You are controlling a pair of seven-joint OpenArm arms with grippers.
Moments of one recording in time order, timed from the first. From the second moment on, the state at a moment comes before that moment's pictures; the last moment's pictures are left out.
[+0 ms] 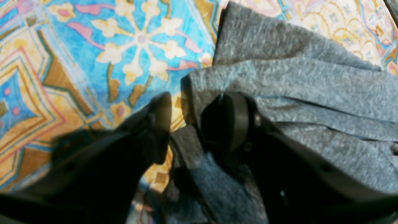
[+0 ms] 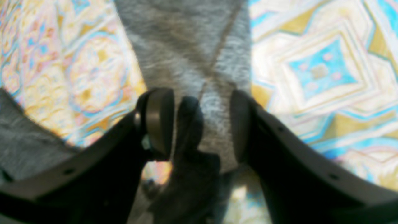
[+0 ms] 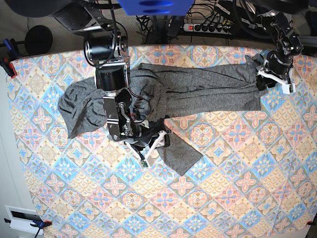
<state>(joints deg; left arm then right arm) 15.8 -11.0 -40.1 83.7 -30.4 -26.2 41.5 26.6 -7.9 0.9 49.3 9.8 24.5 -39.0</state>
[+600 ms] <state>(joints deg) 15.8 -11.0 -40.1 83.7 -30.4 -26.2 41.5 28.9 -7.5 1.0 40.0 10.2 24.3 -26.5</state>
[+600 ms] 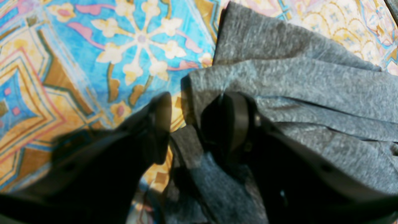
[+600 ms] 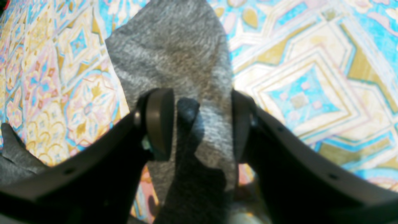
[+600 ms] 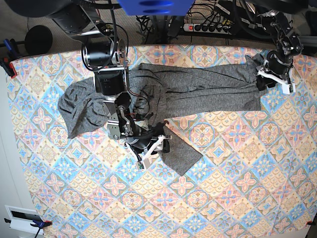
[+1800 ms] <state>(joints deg) 15.6 -11.0 -40.1 83.7 -30.4 -26.2 41.6 1.3 -7.1 -32.4 94.1 9.7 17.2 -39.1</state>
